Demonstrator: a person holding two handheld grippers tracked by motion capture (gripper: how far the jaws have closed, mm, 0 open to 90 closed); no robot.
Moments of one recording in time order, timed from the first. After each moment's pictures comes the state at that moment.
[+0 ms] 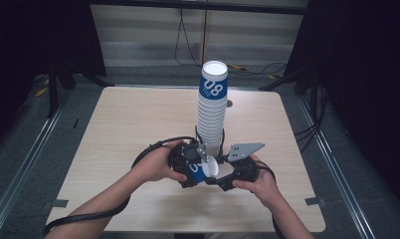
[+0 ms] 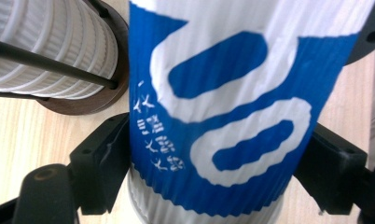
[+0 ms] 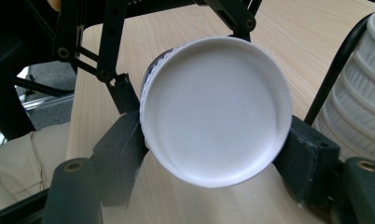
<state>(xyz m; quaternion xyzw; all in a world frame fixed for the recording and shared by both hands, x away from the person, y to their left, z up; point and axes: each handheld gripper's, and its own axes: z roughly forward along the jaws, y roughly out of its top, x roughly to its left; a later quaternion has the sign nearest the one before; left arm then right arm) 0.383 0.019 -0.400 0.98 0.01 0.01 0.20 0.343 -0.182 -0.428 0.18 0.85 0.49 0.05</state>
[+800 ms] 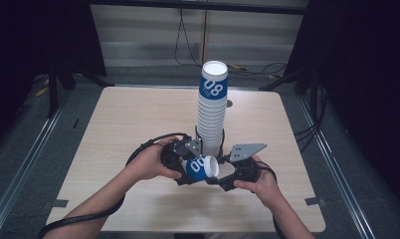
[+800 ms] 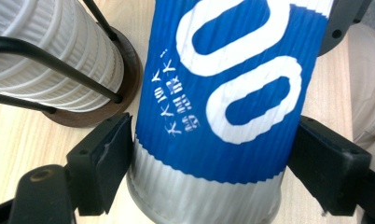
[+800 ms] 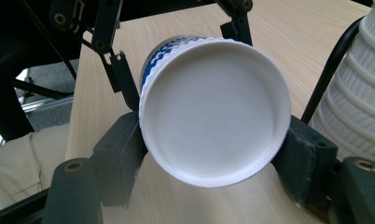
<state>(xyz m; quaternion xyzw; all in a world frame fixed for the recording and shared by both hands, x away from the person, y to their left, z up) 0.388 0.035 -0.396 0.97 0.00 0.00 0.25 0.342 -0.185 -0.429 0.18 0.85 0.49 0.06</state>
